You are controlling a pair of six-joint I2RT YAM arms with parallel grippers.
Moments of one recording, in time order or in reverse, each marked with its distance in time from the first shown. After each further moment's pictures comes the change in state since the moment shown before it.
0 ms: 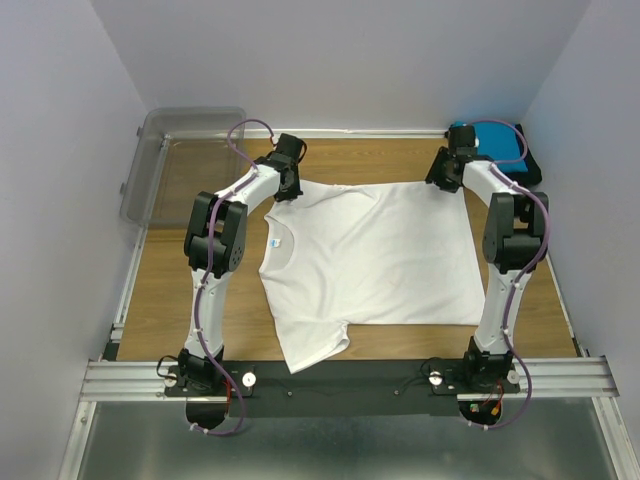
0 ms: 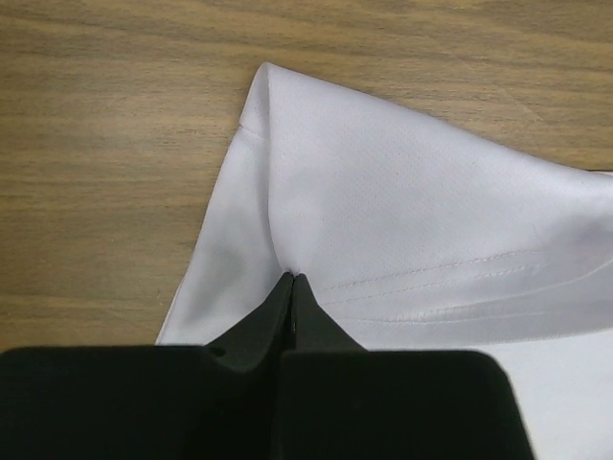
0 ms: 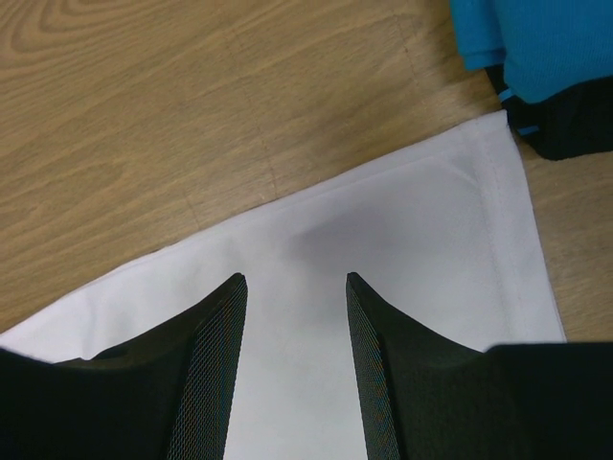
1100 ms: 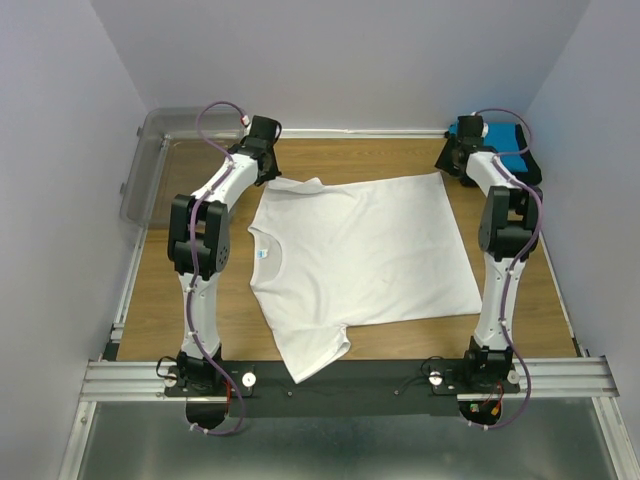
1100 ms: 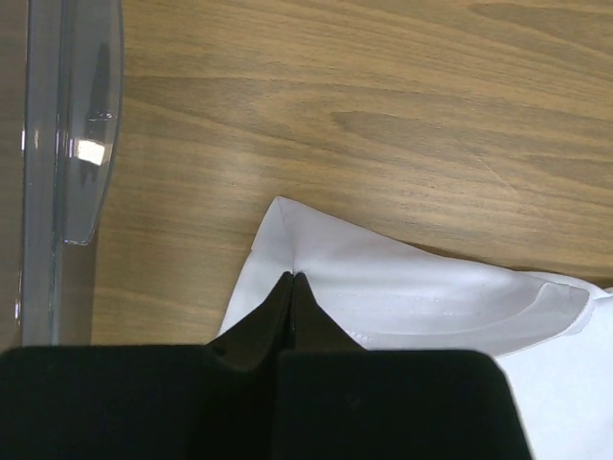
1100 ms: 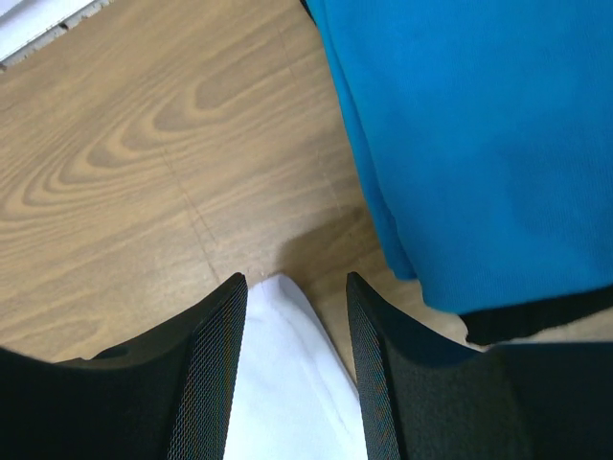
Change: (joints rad) left arm 0.106 -0.081 0.037 -0.011 -0.061 0.005; right arm -0.056 0.195 0.269 0.008 0.053 -0.043
